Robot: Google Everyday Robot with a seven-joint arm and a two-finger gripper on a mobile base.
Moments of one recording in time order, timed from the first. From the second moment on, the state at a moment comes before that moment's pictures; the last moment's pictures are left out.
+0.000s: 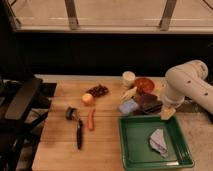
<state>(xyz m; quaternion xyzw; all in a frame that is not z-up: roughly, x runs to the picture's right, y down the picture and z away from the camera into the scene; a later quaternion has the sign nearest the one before) 0.285 0.101 0.685 -0.28 0.02 0.02 0.96</state>
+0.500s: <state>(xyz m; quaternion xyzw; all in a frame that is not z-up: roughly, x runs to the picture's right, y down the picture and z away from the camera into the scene) 0.289 0.142 0.667 -0.27 0.04 0.00 0.96</state>
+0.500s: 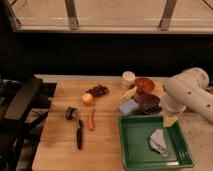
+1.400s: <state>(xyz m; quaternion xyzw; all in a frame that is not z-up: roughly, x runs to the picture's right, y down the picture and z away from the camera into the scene) 0.291 0.239 0.744 -0.33 0.02 0.04 0.94</state>
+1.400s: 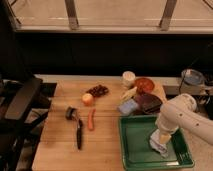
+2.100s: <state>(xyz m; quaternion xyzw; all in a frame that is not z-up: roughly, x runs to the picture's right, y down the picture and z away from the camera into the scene) 0.293 0.271 0.770 -0.42 -0.04 0.08 0.90</state>
